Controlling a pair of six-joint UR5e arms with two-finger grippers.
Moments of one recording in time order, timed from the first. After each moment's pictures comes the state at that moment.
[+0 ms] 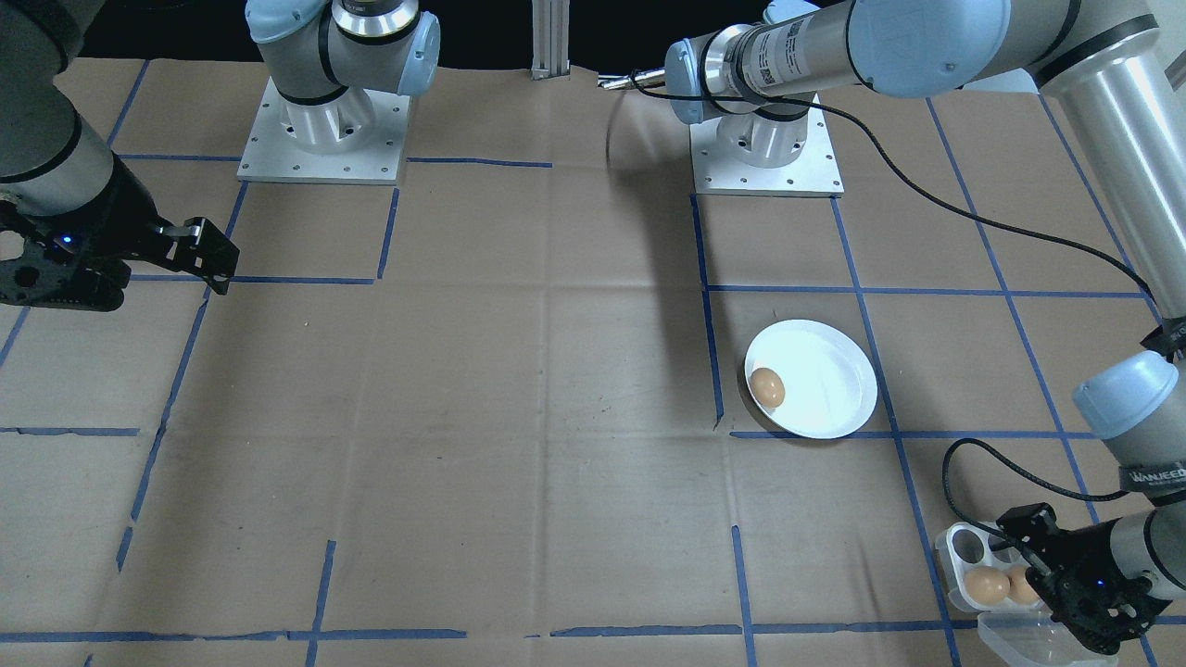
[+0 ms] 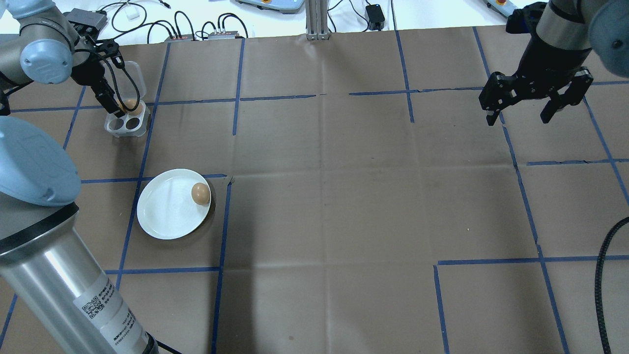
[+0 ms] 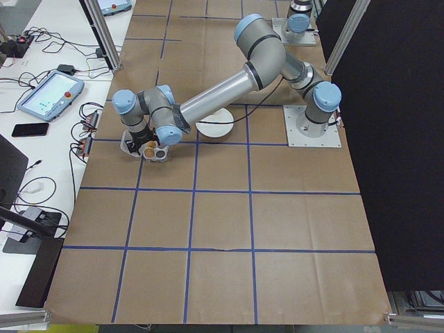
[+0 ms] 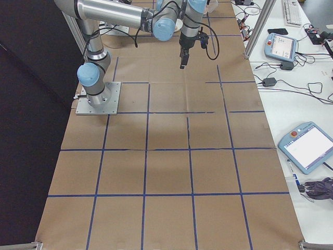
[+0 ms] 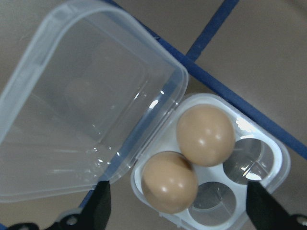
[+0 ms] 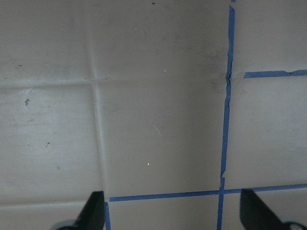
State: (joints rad) left arm -1.17 -2.38 -1.12 -1.26 1.60 1.42; right arm 1.39 -1.48 1.60 -1.57 -1.64 -0.14
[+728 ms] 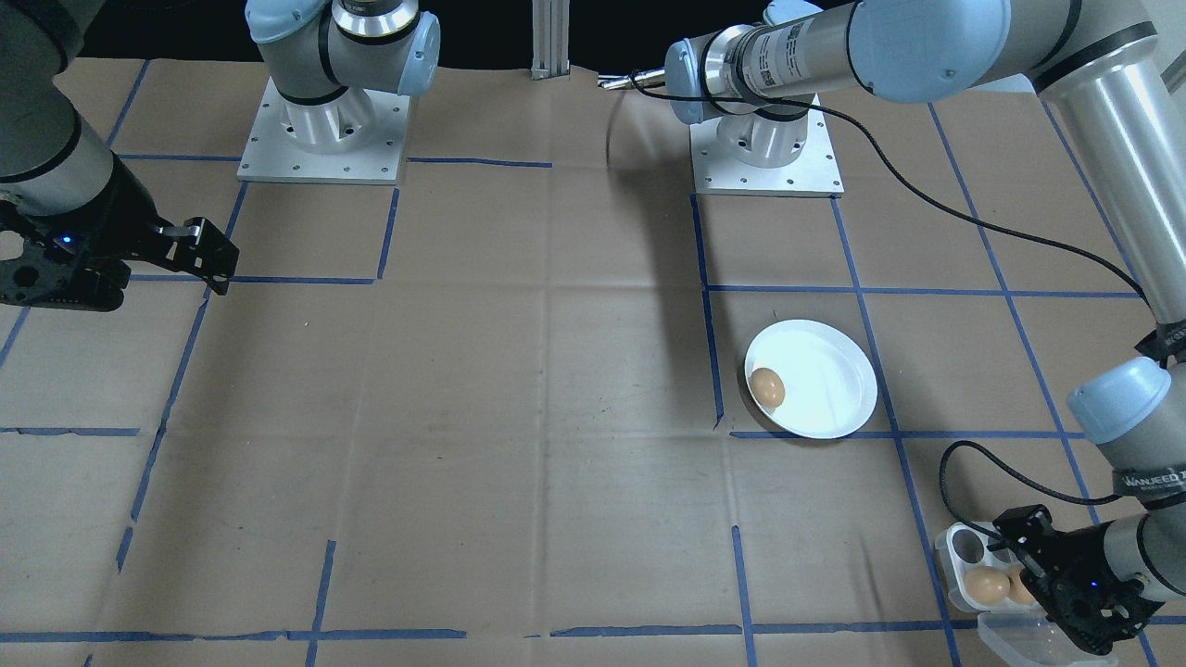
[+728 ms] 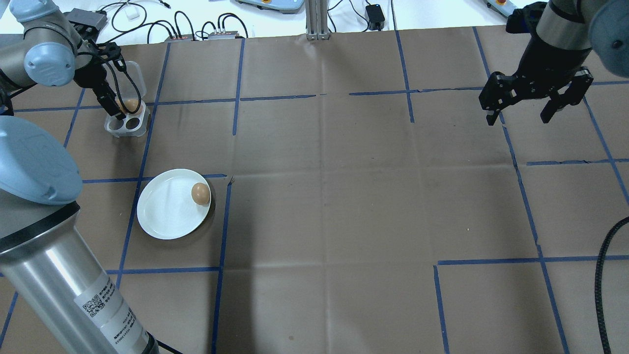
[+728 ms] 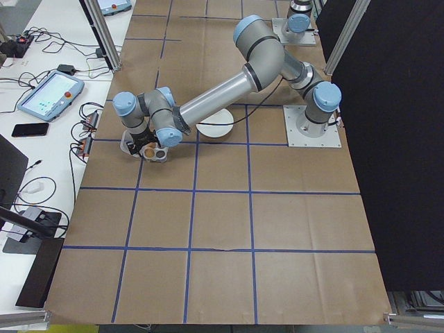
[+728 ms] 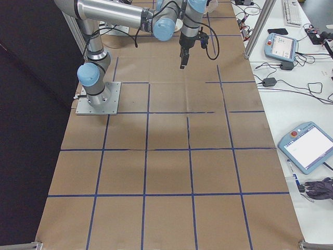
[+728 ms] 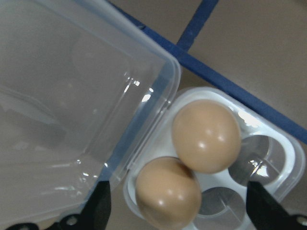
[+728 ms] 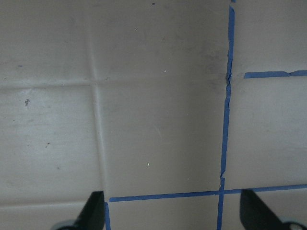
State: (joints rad) left arm -1.17 -2.39 -1.12 -1.25 1.60 1.42; right arm 1.39 -1.48 1.60 -1.57 -1.64 -0.14
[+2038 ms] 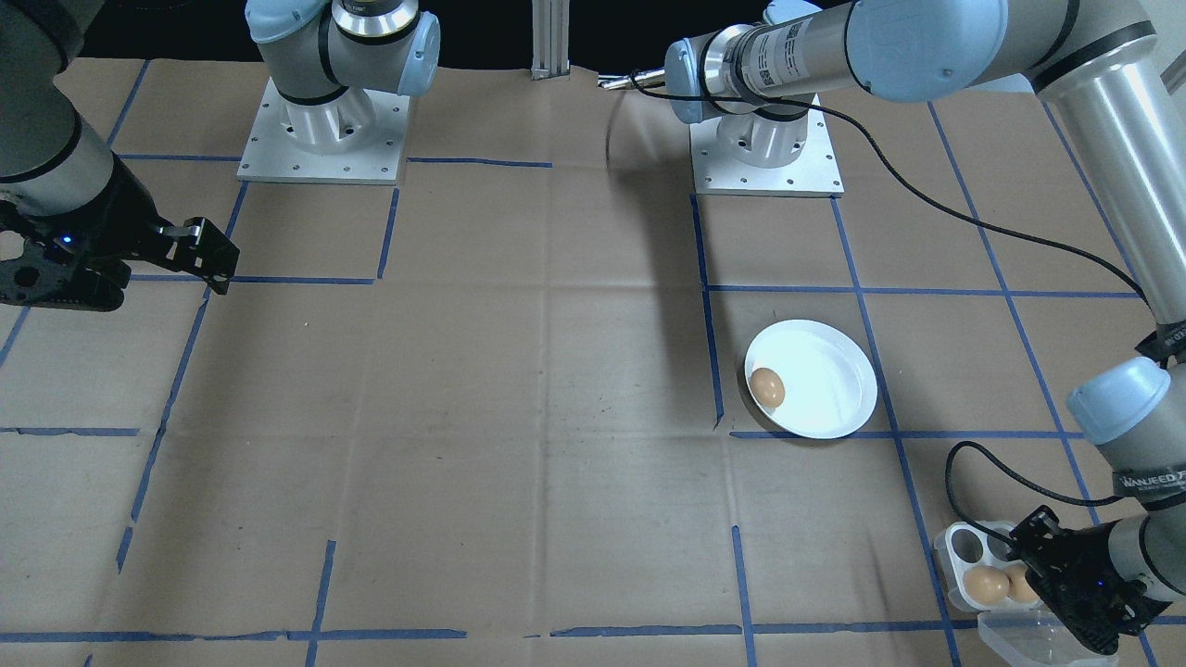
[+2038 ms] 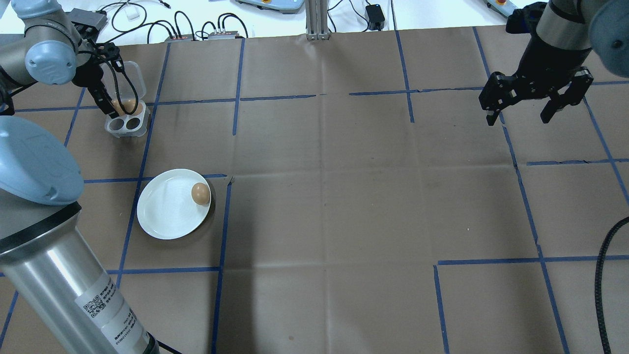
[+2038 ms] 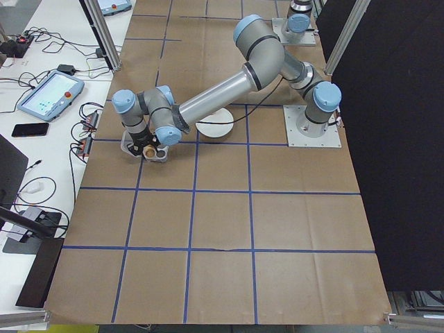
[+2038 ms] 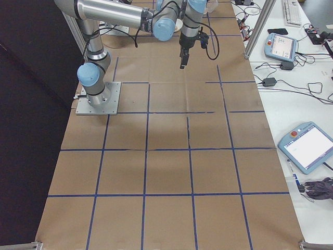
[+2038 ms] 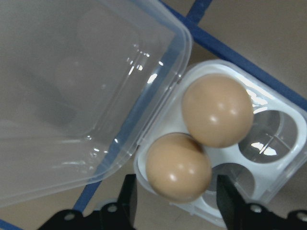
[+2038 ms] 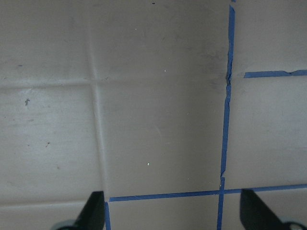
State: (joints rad) left arm -1.17 -2.39 -1.11 -1.25 1.68 1.40; right arm 1.39 -1.48 1.60 -1.57 -1.64 -0.14
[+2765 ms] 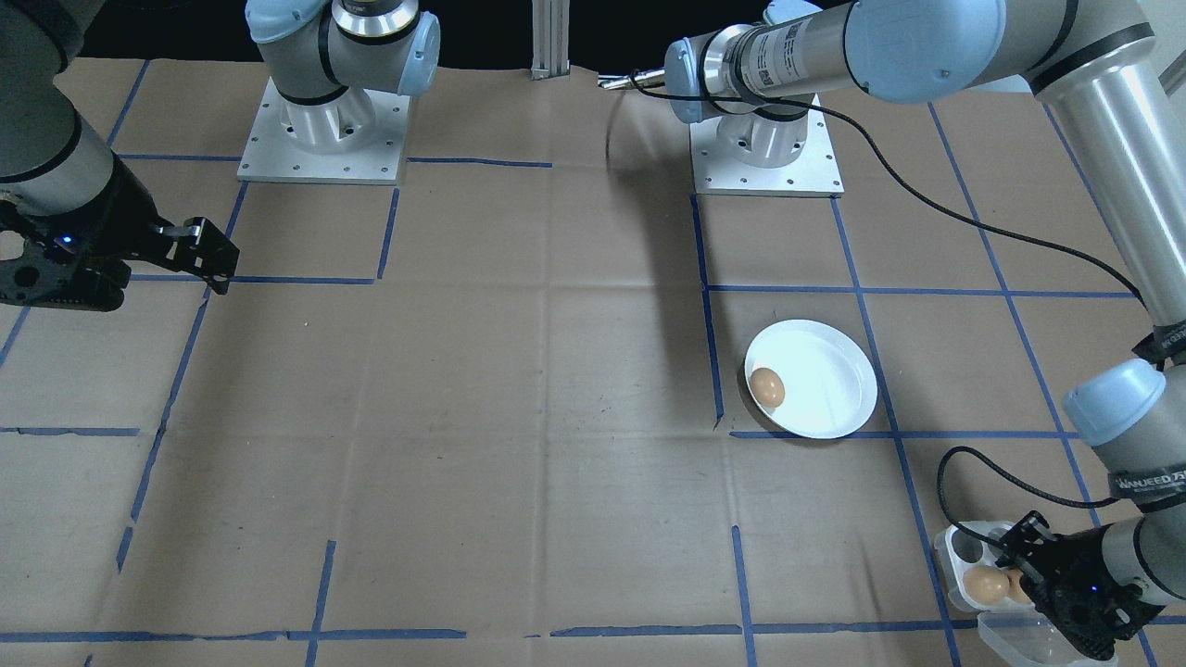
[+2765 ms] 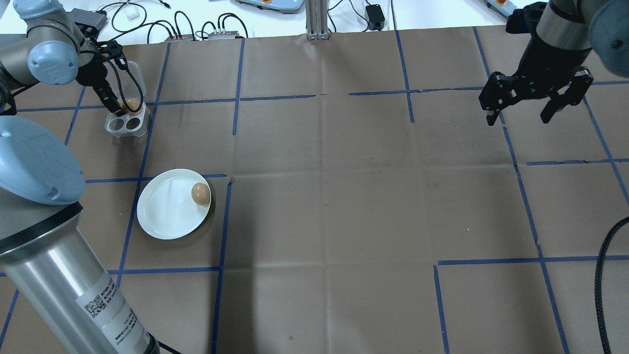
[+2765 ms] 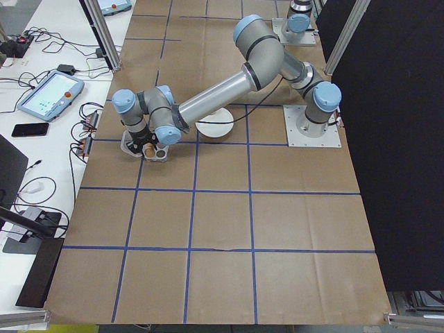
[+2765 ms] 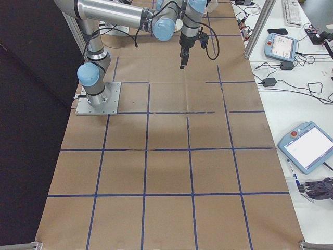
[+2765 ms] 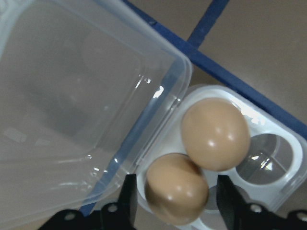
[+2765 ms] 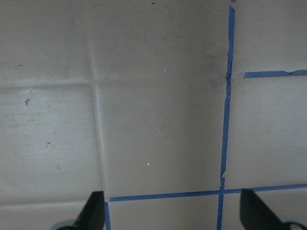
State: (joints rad) left arm -1.18 -2.39 -1.11 -1.24 1.64 1.38; right arm 1.39 -1.48 1.60 -1.57 -1.64 -0.14
